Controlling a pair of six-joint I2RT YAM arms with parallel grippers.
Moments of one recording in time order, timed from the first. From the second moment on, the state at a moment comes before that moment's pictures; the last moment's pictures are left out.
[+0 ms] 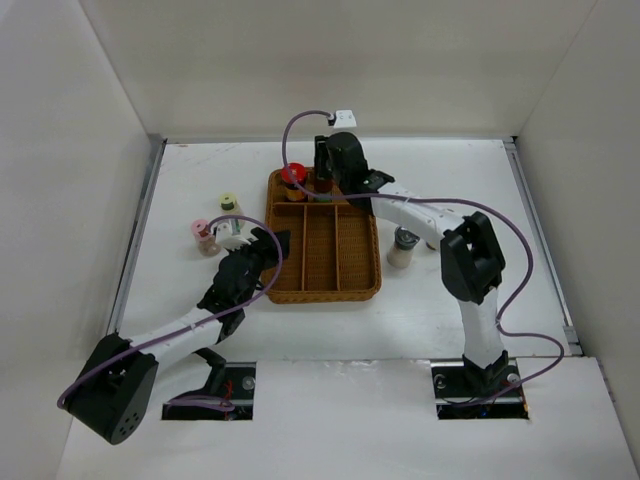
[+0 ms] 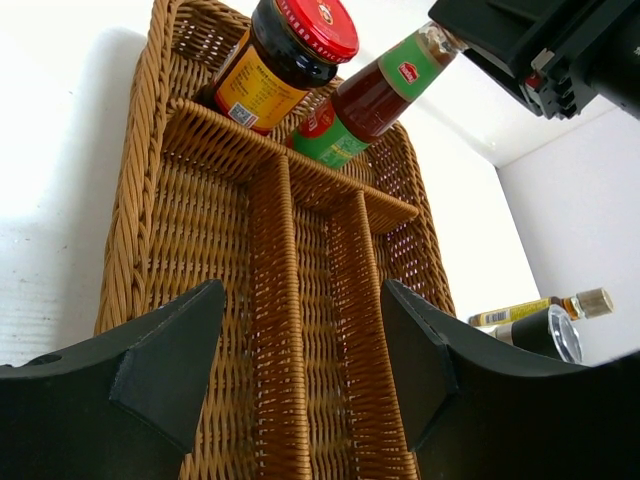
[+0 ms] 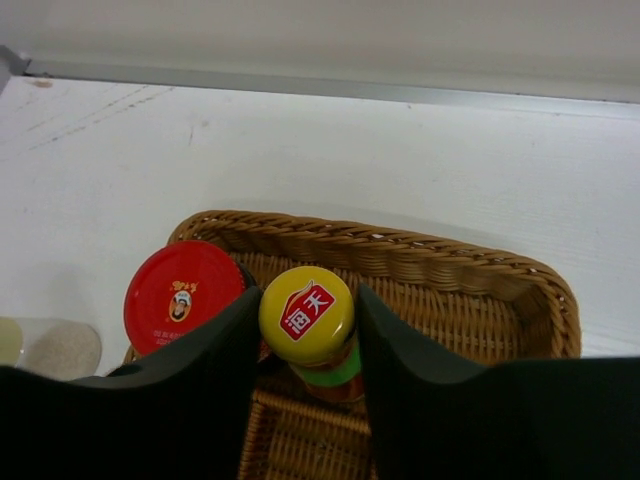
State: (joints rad) left arm -0.53 1.04 0.23 0.73 -0.30 -0.76; right arm 0.67 2.06 1.76 -0.01 0.36 0.29
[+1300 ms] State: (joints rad) left arm -0.62 1.16 0.23 0.79 -0.29 -0.76; right arm 0.72 1.11 0.76 -0.05 0.62 0.47
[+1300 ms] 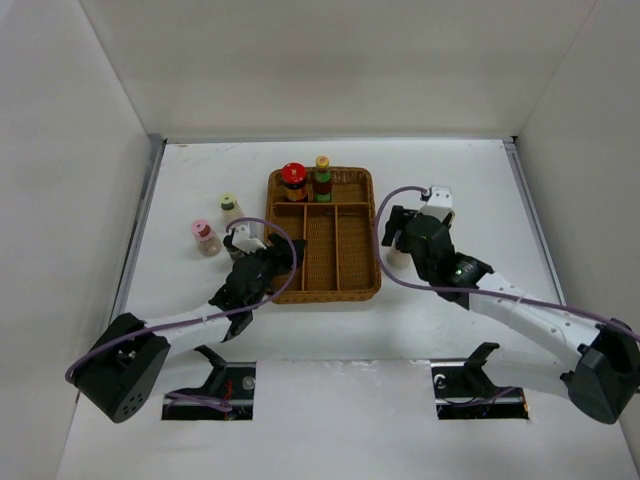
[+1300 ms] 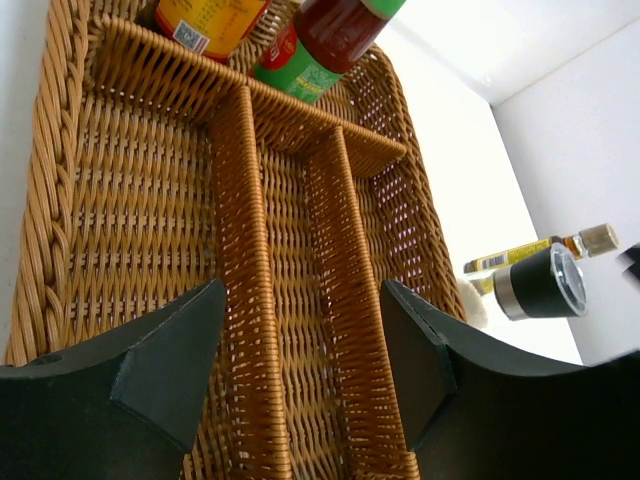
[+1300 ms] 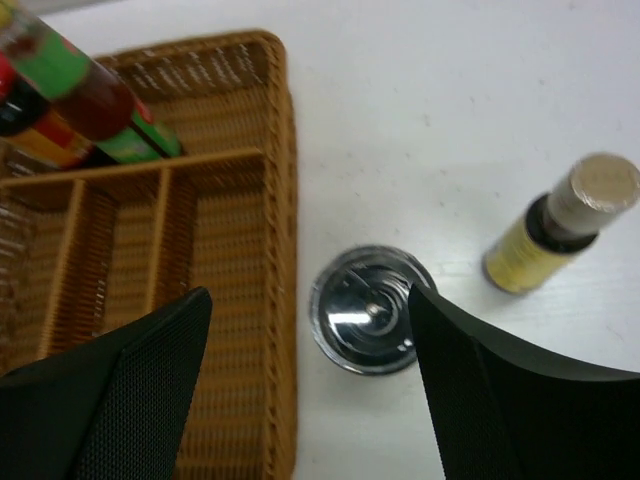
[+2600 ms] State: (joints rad) left arm -0.60 1.16 0.23 0.82 -0.28 -0.76; right arm 0.62 1.32 0.75 0.06 0.61 0.39
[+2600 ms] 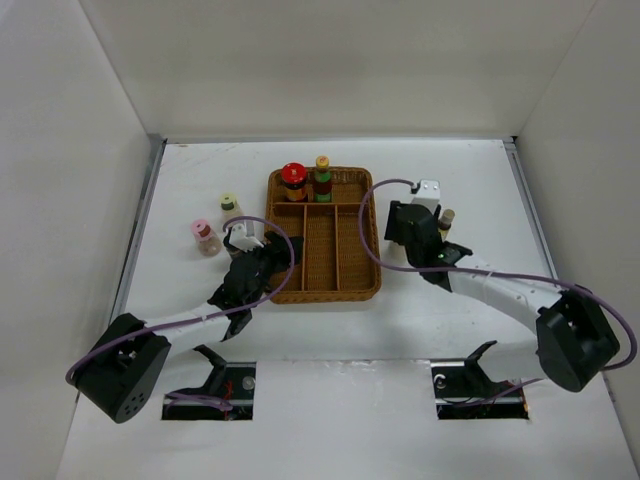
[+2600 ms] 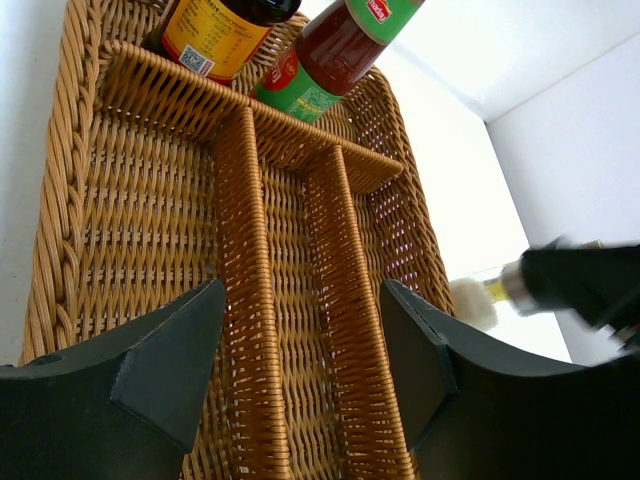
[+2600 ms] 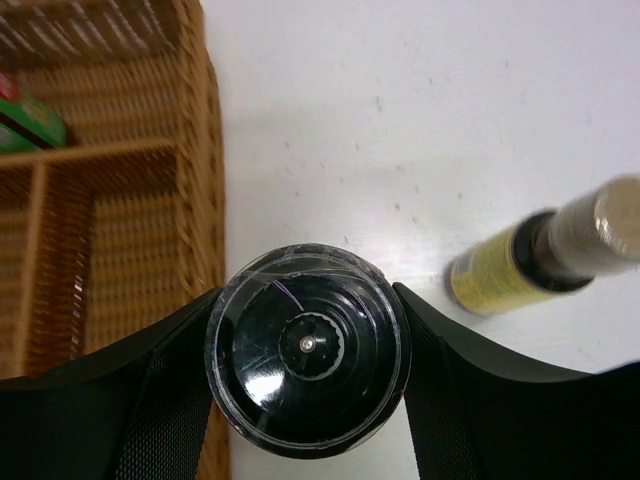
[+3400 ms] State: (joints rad) left arm -0.58 1.15 0.23 0.82 -0.28 -0.76; right arm 0.55 1.90 1.42 0.21 0.48 0.34
